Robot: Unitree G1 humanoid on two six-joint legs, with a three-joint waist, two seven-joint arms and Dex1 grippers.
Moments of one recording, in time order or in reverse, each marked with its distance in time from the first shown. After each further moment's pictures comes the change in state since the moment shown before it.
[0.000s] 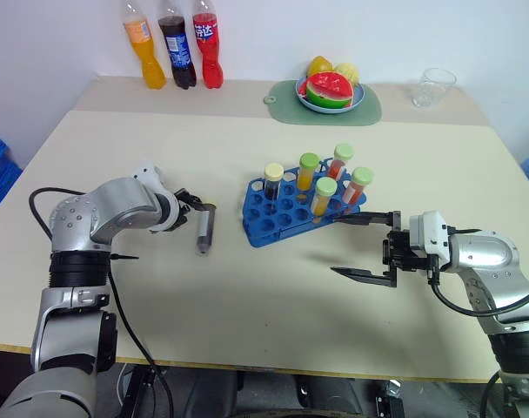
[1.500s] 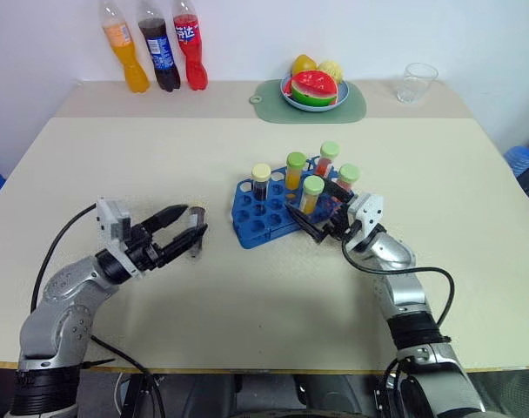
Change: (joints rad) left arm 0.657 -0.014 0.163 -0.544 1.177 -0.679 -2.034; right arm -0.154 0.445 0.064 0.366 -0.206 -0.268 -0.464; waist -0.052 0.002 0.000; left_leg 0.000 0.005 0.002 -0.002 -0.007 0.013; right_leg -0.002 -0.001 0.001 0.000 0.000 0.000
